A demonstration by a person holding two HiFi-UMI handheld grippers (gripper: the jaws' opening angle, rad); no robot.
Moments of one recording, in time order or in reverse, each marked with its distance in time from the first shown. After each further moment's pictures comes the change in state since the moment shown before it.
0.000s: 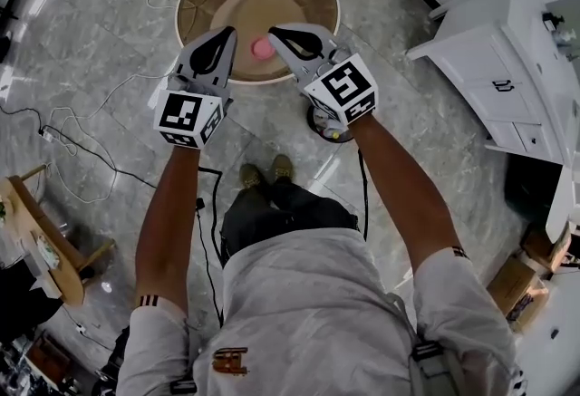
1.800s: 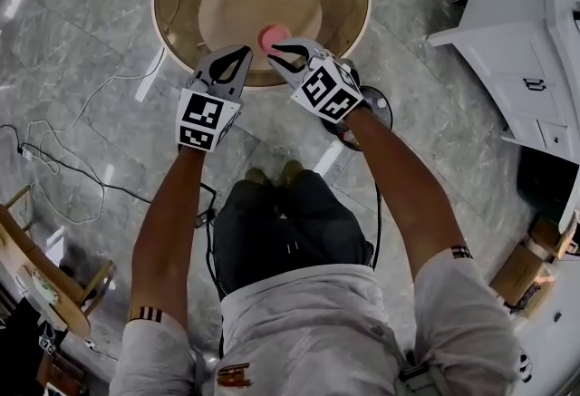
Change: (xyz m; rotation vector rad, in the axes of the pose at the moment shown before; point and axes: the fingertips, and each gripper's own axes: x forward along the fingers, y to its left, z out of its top) left arm 0.051 0.051 -0.302 -0.012 0.297 -0.161; right arm 0.133 0.018 -0.313 -0.131 0.456 0.111
